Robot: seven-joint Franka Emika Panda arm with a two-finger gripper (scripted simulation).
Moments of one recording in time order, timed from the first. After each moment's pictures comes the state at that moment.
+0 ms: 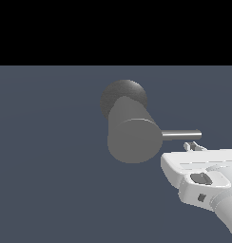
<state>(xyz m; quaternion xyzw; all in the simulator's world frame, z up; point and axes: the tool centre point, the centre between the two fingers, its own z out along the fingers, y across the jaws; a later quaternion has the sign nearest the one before) -0.119 -0.213 0.082 -0.03 0.70 -0.02 0.71</state>
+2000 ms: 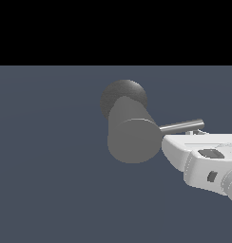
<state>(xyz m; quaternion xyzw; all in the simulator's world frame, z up) -0.123 -0.204 0.128 -0.01 0.73 0.01 0.69</state>
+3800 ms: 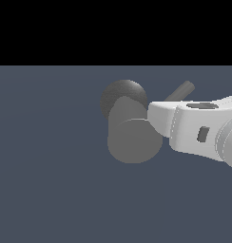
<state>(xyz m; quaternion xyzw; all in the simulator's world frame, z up) -0.128 -0.161 0.208 -0.01 0.73 0.01 0.68</state>
